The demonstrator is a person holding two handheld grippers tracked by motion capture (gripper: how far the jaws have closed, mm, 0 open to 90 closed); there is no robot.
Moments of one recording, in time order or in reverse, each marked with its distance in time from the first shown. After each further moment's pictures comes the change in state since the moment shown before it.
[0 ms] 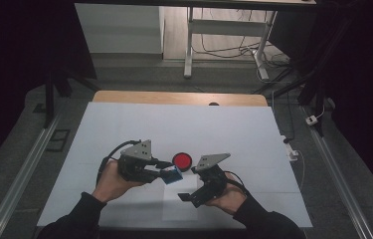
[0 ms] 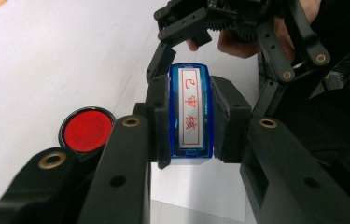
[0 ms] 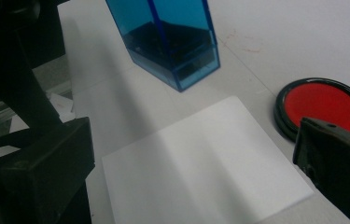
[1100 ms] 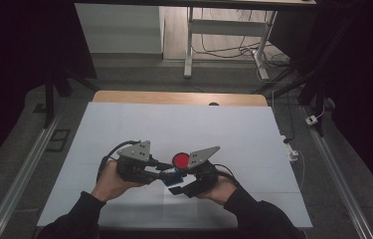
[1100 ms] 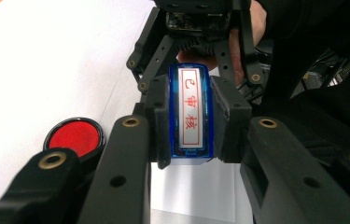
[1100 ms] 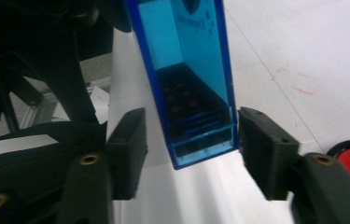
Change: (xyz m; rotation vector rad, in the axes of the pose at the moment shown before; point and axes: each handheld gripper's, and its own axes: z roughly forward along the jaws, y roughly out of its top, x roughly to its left) left arm 0.001 -0.002 -0.002 -0.040 -0.073 0.045; right arm -0.011 0.016 0.018 -0.036 0.225 -0.126
